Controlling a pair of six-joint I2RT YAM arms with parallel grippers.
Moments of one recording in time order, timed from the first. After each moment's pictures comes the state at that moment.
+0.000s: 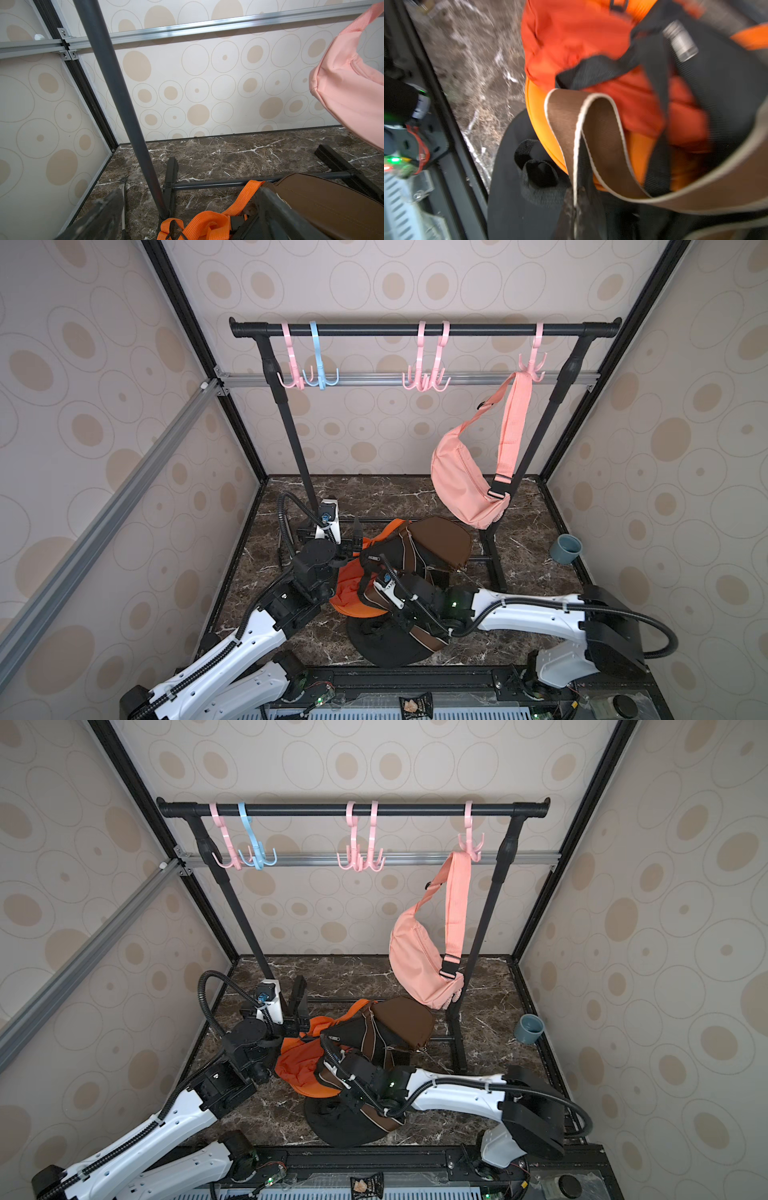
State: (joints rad) left arm -0.72 0.85 0.76 0.00 -0.71 -0.01; right arm 1.19 1.42 0.94 -0.31 0.14 0.19
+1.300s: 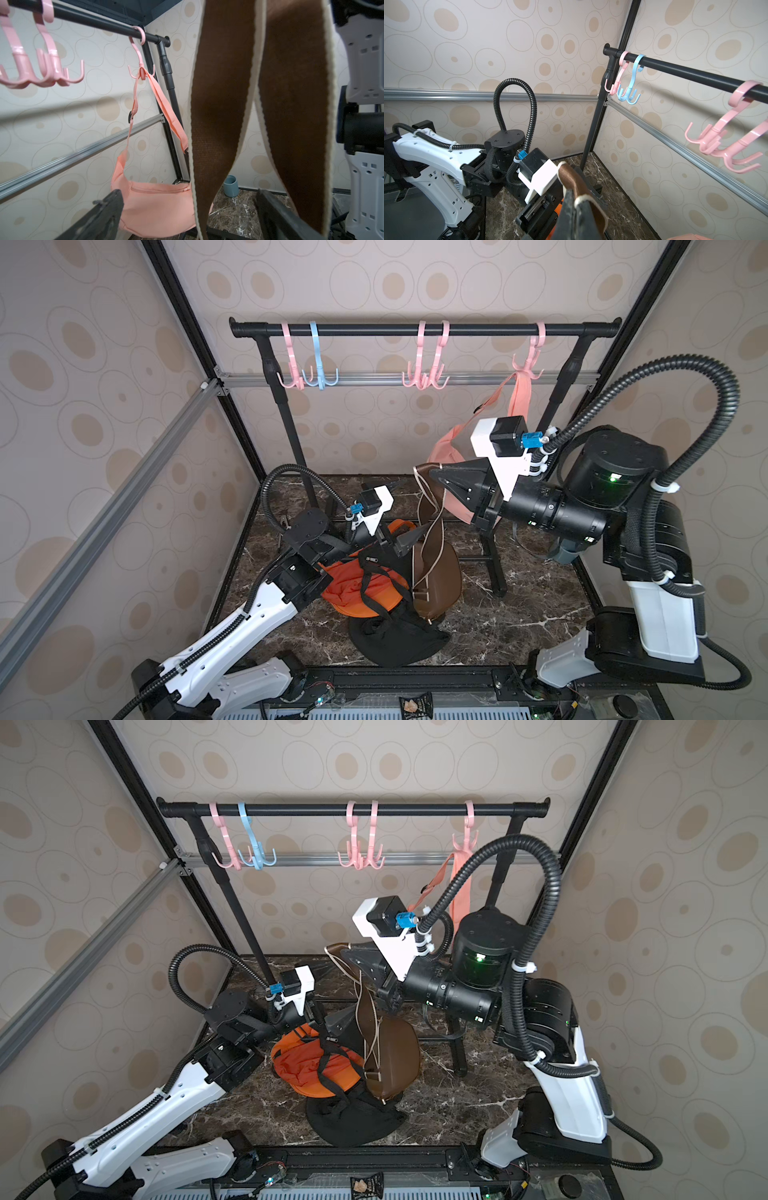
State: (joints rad) left arm -0.74 1.06 1.07 0.27 0.42 0.15; right arm 1.11 1.50 2.47 -0.99 0.03 -0.21
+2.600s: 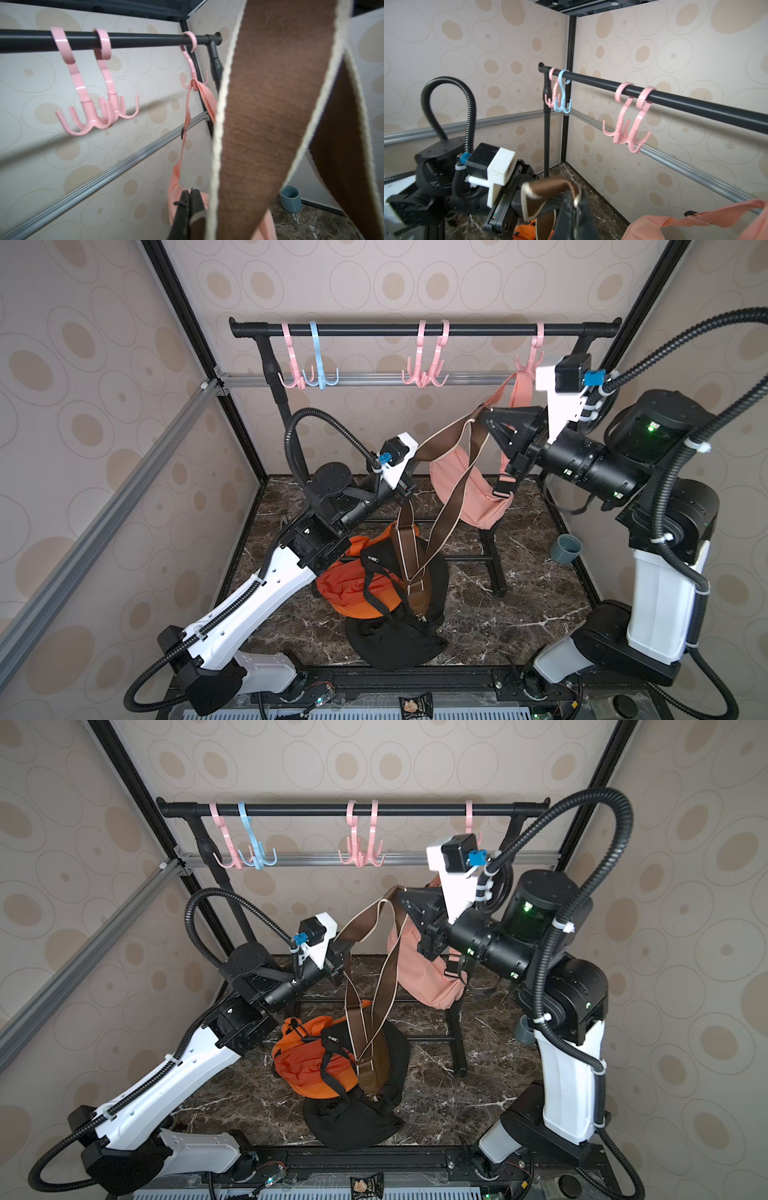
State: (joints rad) left arm -0.75 1.33 1.54 0.04 0.05 0.31; right arm 0.59 1.58 2.66 -0.96 -0.23 -0.06
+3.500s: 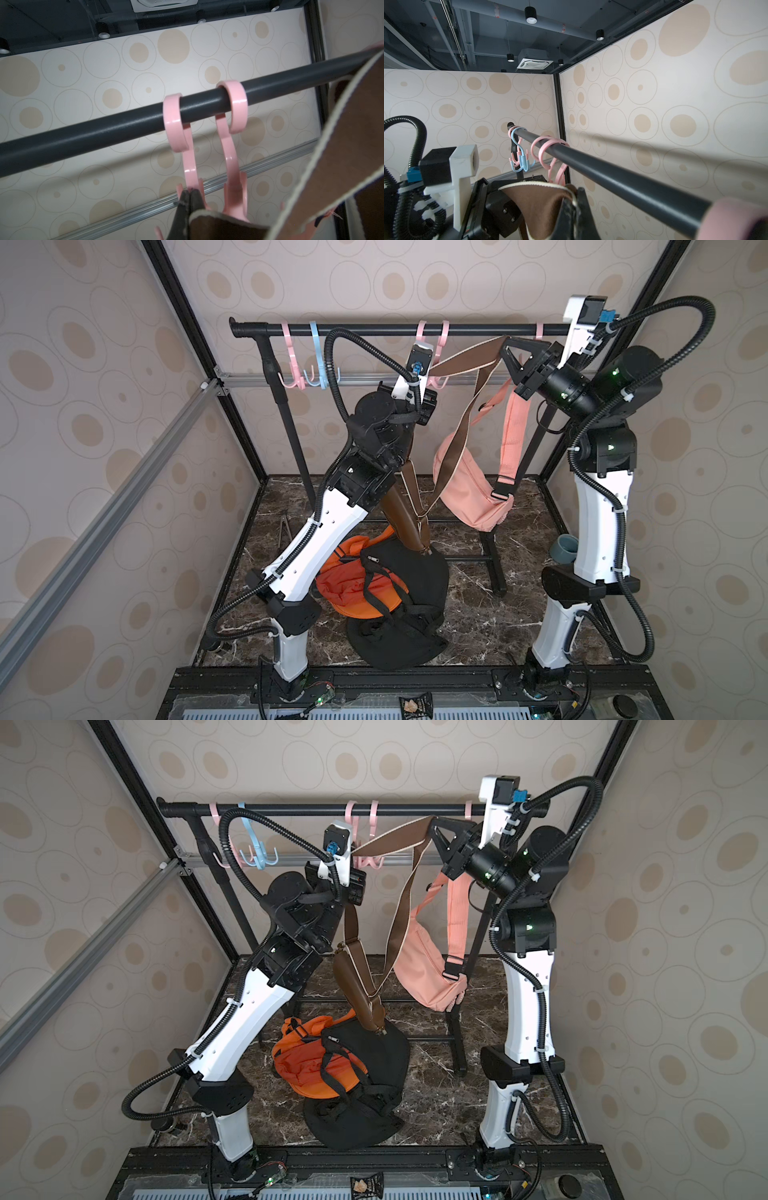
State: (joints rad) left arm -0.75 1.88 2.40 -0.10 -0.49 0.46; right arm 0.15 1.96 2.81 -0.35 -0.73 0.43
